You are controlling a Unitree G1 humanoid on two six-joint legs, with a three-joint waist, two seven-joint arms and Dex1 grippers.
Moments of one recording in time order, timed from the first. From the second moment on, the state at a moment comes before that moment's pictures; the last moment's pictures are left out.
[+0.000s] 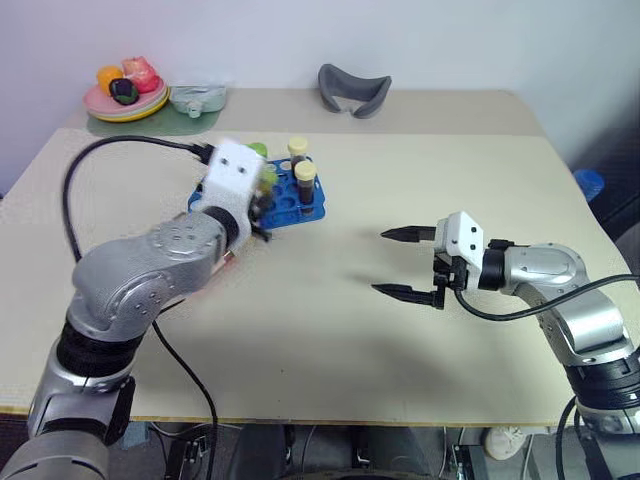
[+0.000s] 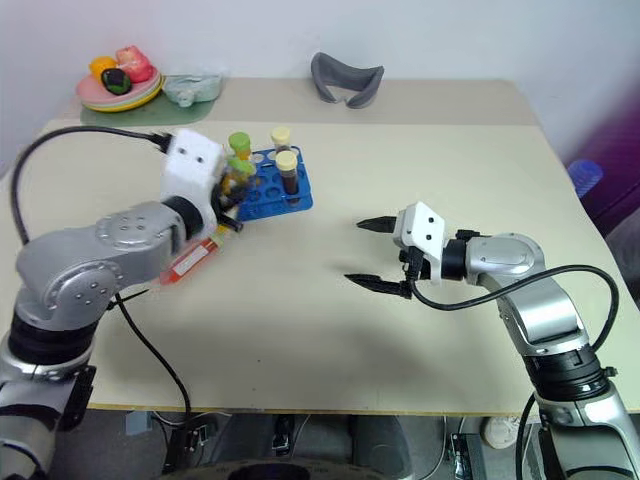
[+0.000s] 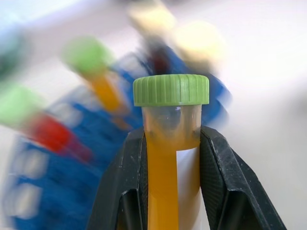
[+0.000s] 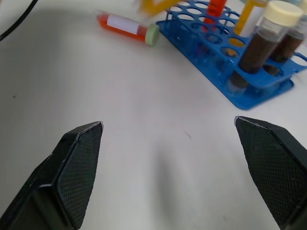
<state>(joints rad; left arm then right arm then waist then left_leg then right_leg) -0.59 0.64 -0.07 -0.53 -0.77 1.01 0.27 -0.35 -0.73 0.06 -0.25 0.39 0.32 1.06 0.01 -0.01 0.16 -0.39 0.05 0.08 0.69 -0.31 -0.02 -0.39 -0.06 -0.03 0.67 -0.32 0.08</state>
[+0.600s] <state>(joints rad) -0.50 0.16 -0.09 0.10 -0.09 -0.25 0.16 -0.41 -0.56 0.06 -0.24 0.40 0.37 0.92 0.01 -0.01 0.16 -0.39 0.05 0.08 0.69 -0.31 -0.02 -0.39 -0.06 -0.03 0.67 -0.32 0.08</state>
